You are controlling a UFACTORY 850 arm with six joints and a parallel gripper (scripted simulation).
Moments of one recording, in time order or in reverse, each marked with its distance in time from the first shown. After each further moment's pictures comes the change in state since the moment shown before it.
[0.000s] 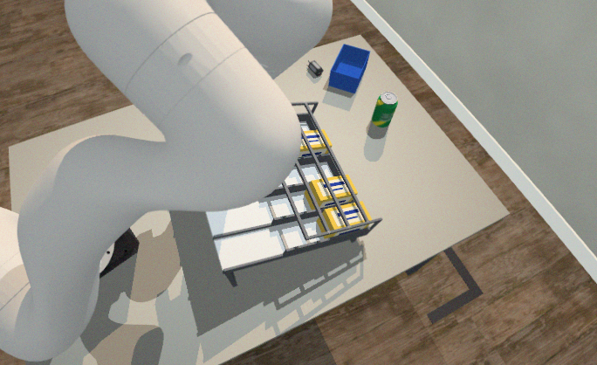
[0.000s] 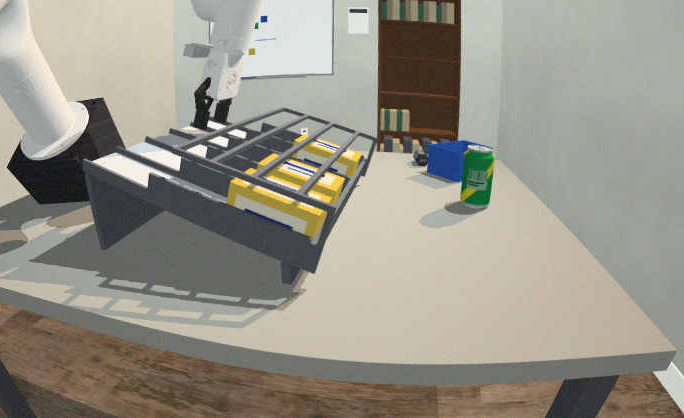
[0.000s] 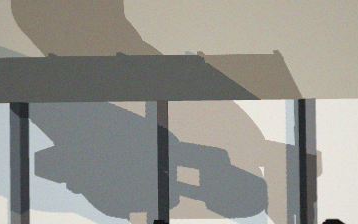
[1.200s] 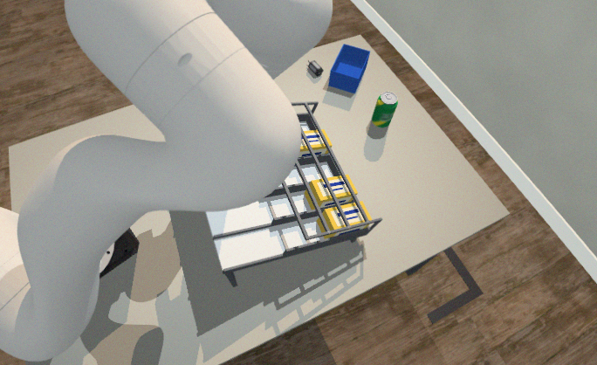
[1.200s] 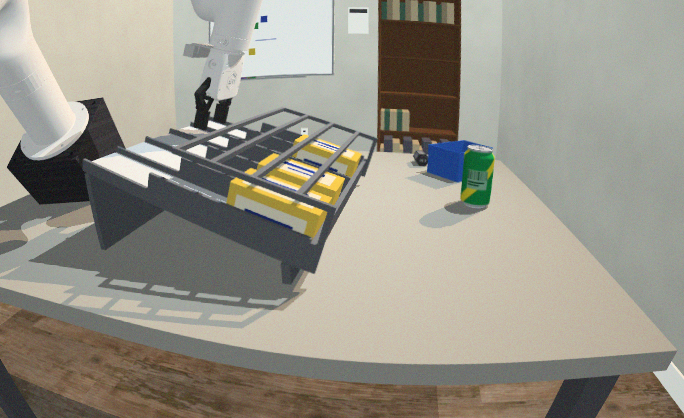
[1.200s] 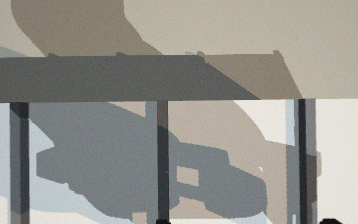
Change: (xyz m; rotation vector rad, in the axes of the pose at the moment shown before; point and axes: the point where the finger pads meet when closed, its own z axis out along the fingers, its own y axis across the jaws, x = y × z) arm 0.000 0.000 0.000 0.000 0.000 0.000
